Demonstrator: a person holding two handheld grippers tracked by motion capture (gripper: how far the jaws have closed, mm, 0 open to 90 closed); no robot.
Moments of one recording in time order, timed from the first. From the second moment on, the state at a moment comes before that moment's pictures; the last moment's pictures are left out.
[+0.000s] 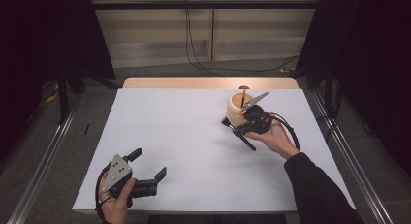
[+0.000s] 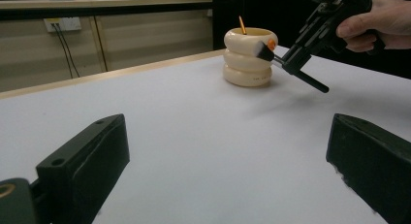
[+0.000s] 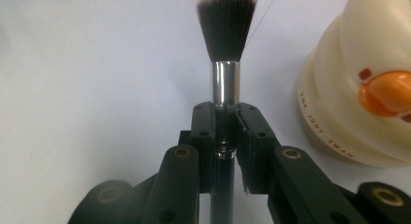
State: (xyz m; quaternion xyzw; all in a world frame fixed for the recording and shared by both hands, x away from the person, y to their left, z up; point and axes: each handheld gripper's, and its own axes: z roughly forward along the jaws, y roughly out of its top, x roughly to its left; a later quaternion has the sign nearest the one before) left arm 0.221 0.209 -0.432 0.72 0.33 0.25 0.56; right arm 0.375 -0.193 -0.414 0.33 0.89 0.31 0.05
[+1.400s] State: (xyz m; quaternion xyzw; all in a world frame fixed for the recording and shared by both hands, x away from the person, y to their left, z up) left arm 0.220 0.208 -0.432 0.72 0.33 0.25 0.56; right arm 0.350 -0.230 -0.400 0.33 0.78 0.52 0.10
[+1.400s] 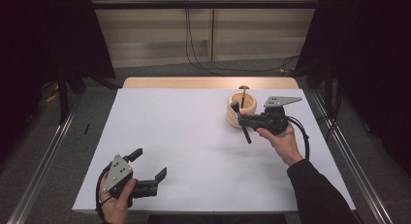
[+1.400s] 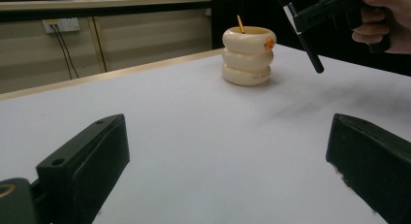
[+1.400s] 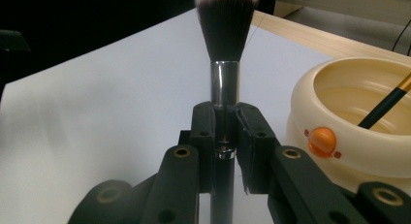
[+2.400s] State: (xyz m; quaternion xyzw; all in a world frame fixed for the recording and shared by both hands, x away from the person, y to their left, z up) left arm 0.221 0.205 -0.434 0.70 0.33 0.24 0.59; right arm 0.344 -0.239 -0.373 0.32 0.72 0.60 0.13
